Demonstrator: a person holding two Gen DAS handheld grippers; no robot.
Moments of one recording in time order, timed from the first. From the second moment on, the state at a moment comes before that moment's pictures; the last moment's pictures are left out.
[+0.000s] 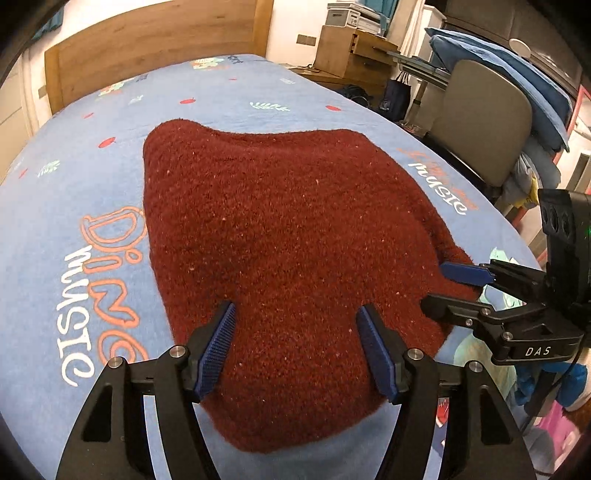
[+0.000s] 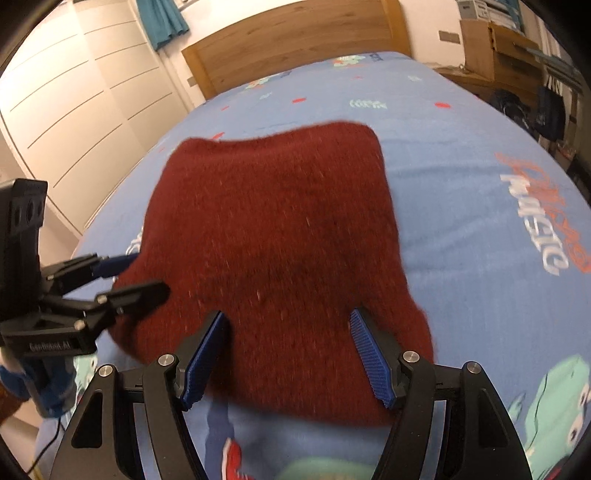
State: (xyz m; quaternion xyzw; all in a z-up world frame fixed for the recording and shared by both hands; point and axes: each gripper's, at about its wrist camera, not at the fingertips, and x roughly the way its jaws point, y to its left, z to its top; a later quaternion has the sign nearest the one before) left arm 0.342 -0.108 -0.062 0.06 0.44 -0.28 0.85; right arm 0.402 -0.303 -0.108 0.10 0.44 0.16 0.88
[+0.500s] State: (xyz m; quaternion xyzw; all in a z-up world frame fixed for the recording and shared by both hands) left arm 0.402 -0.100 -0.014 0.06 0.39 -0.27 0.88; right arm 0.431 -0.286 -0.040 0.07 0.40 0.19 0.90
